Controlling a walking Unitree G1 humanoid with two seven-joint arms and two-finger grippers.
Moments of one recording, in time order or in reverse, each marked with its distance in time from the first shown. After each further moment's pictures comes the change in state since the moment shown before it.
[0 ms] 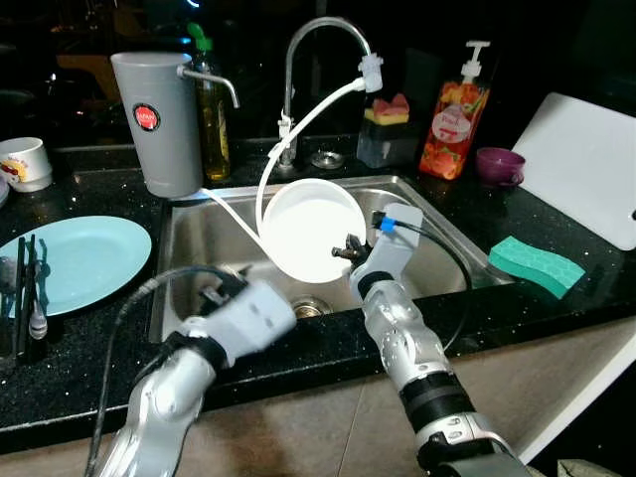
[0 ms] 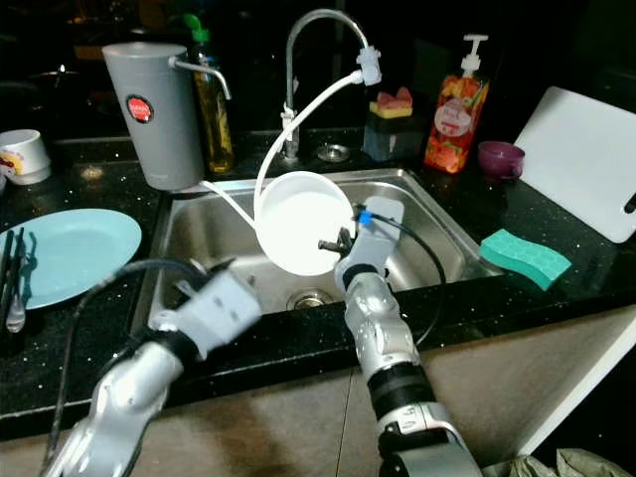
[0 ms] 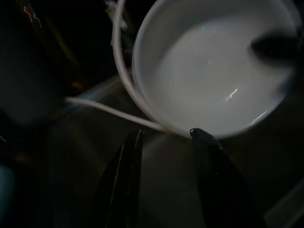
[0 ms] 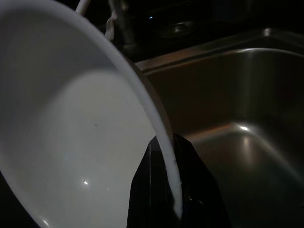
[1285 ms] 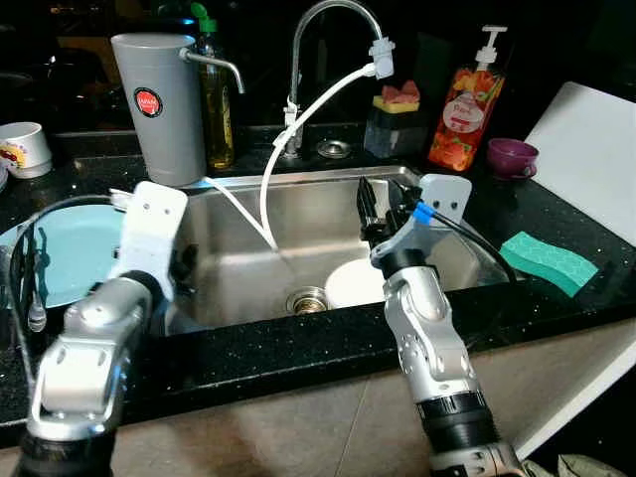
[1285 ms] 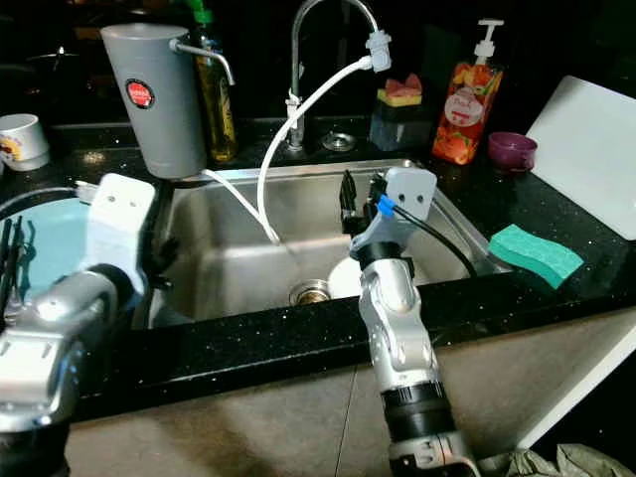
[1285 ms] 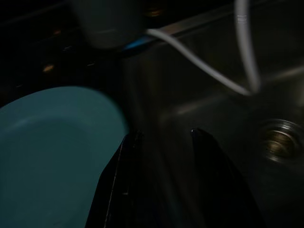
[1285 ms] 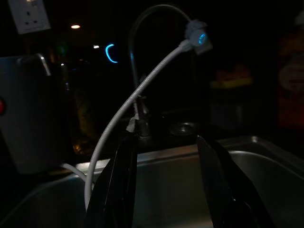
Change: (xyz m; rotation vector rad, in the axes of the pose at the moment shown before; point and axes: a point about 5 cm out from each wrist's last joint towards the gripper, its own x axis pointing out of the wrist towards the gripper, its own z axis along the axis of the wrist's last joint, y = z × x) left arm 0.006 0.097 0.017 -0.091 0.298 0.258; right arm -0.036 -0.005 0.068 -0.038 -0.410 0.061
